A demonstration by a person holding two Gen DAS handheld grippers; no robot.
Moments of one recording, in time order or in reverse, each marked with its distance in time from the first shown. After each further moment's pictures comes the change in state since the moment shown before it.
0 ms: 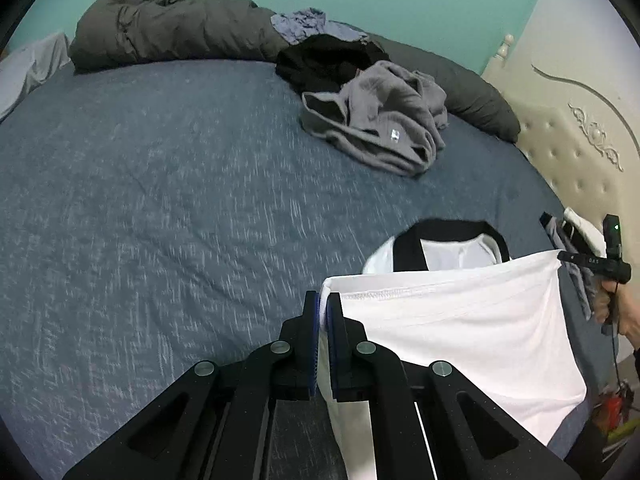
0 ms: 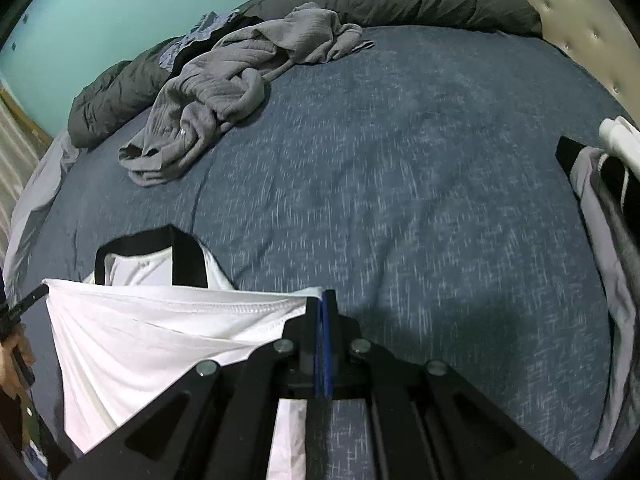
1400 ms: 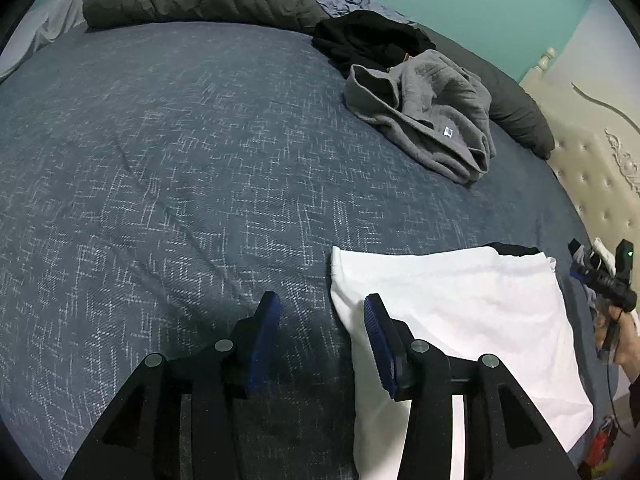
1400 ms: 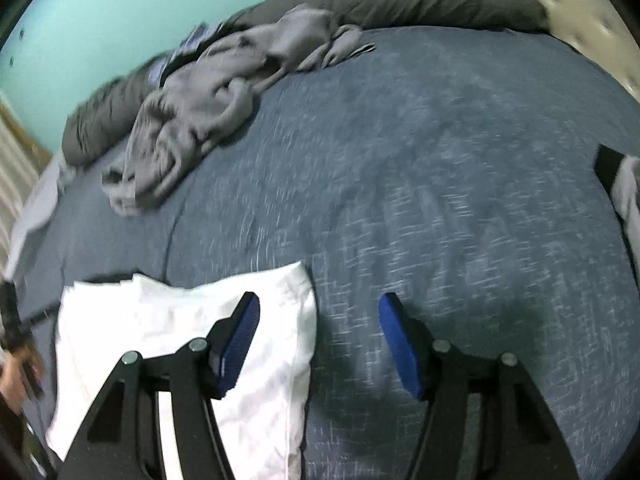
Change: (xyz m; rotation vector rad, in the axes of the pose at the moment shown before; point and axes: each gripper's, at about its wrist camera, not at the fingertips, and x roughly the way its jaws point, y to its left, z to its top) left arm 0.079 0.035 0.011 -0.116 0.052 0.026; right arm 0.060 -0.015 0.025 0.001 -0.051 0.040
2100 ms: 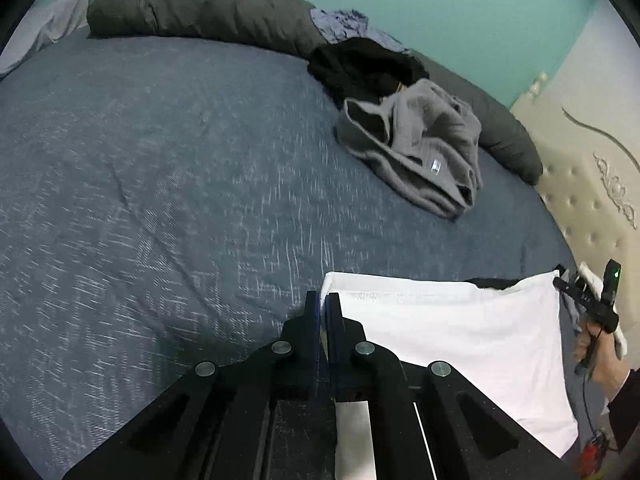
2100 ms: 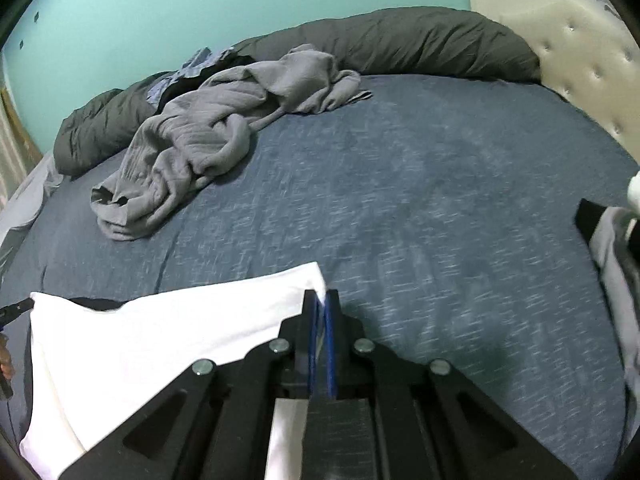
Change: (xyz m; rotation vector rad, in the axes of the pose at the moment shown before) left arm -0.015 0.001 0.016 -0.025 -0.083 -0.041; right arm -0.013 0.013 0.011 -0.043 -0.153 -0.109
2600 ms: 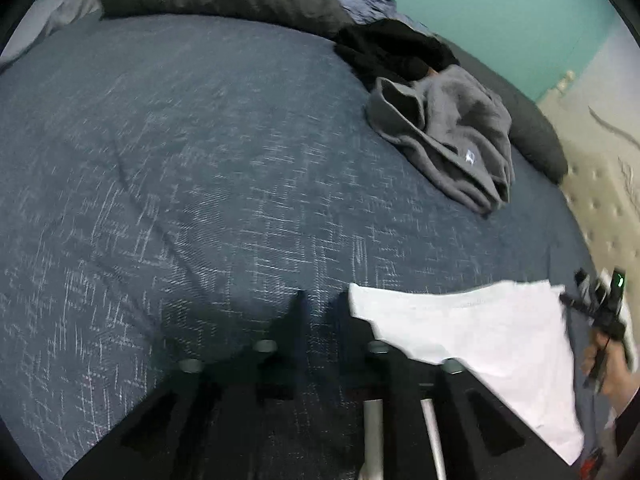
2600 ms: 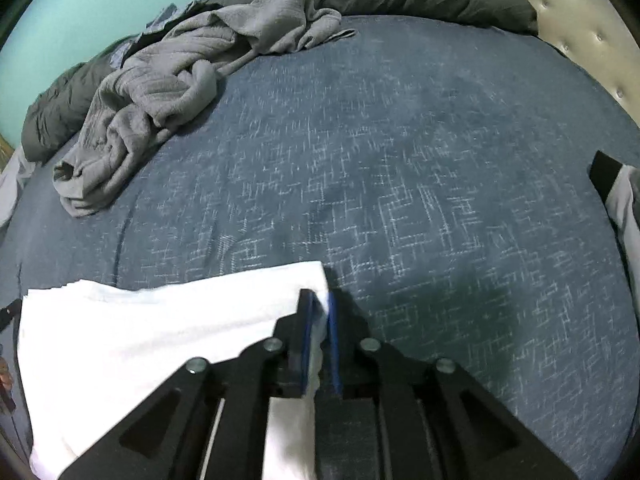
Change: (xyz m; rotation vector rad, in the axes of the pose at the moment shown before) left arm 0.026 0.014 0.002 -0.085 0.040 0.043; right arm 0.040 0.004 -0.010 0.059 0.168 -0.045
